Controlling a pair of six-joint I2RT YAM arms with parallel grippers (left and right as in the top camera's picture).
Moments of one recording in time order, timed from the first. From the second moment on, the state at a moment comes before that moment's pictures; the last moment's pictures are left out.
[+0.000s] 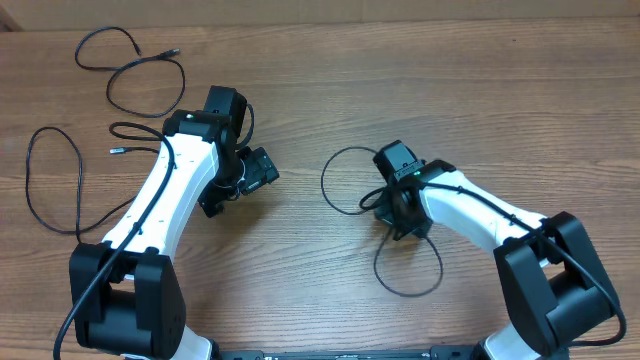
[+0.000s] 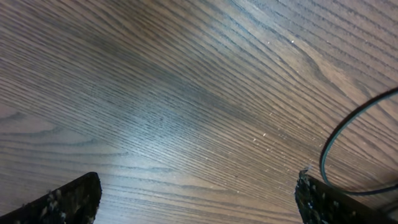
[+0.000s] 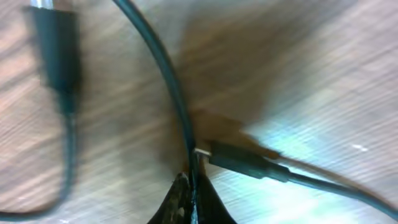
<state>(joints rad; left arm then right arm) -0.18 1.72 1.31 -1.12 0.07 -0.73 0.47 1.76 1.01 -0.77 -0.01 0.99</state>
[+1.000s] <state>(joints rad) -0.18 1.72 1.31 -1.11 0.07 -0.73 0.04 1.51 1.28 -1.10 -0.49 0.54</state>
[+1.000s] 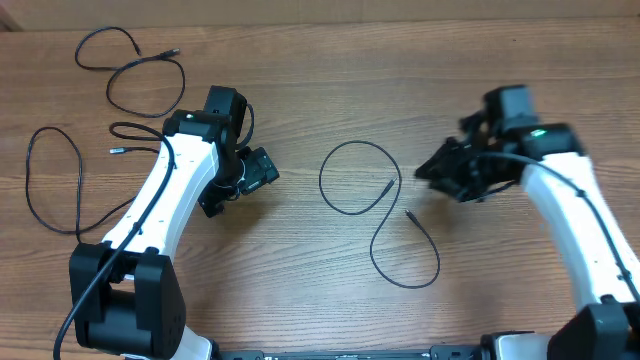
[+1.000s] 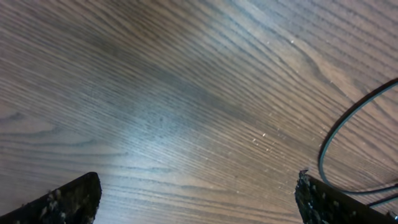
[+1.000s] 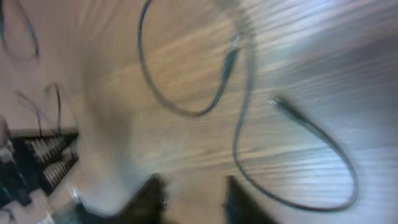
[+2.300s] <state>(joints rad) -0.57 1.75 1.58 -1.05 0.41 -0.44 -0.42 1.47 1.40 -1.26 -0.28 0.51</state>
